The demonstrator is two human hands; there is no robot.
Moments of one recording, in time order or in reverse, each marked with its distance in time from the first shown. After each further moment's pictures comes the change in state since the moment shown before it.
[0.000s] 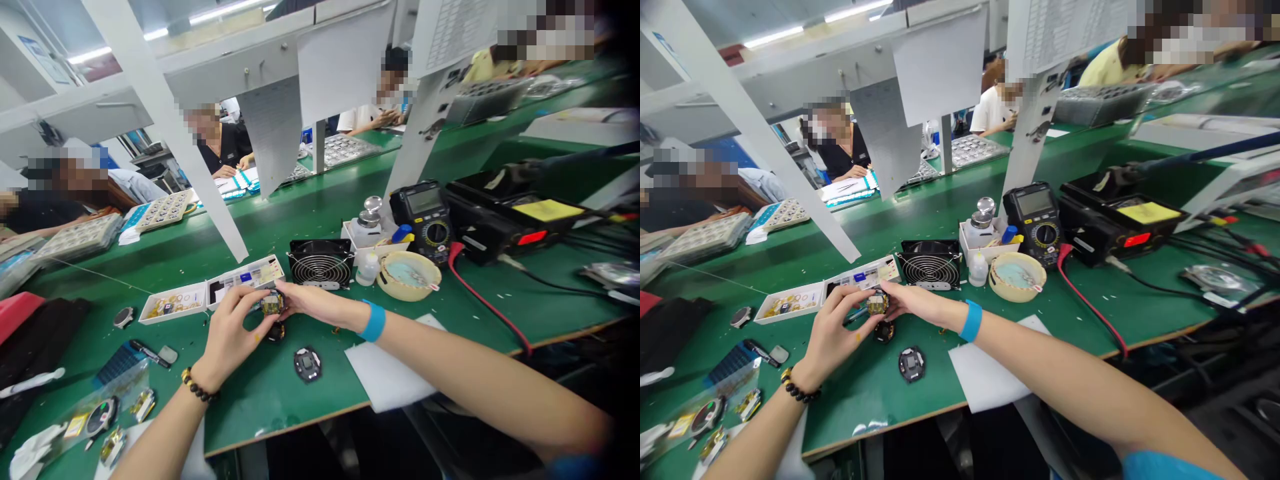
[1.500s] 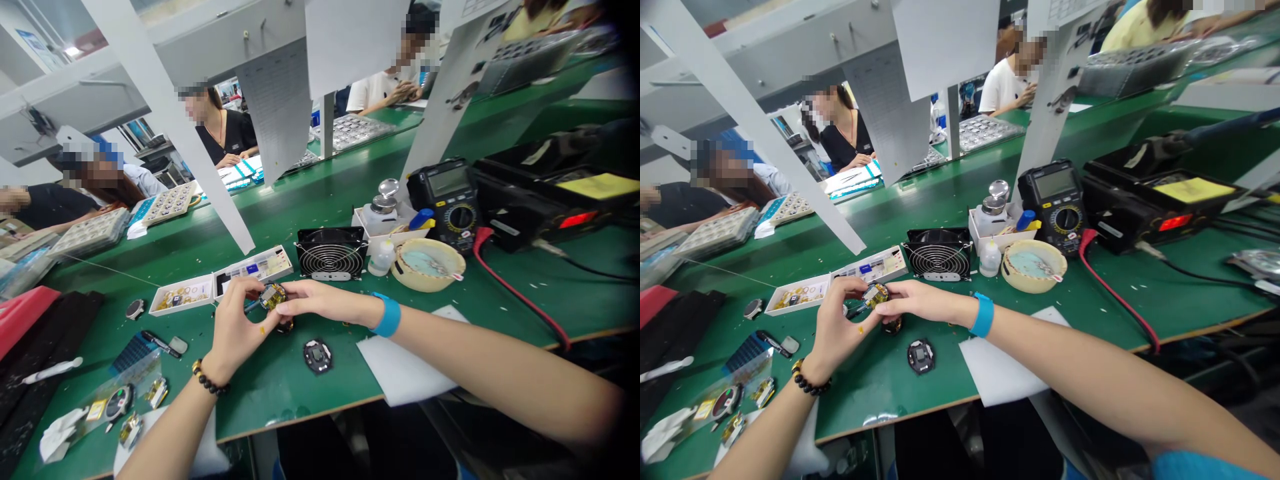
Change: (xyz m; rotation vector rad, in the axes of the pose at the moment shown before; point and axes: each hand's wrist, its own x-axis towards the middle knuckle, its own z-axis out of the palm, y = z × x) left_hand 0.002 0.006 -0.003 -0.128 0.057 -0.170; right_hand -0.008 -0.005 0.002 -0.150 -0.231 -0.138
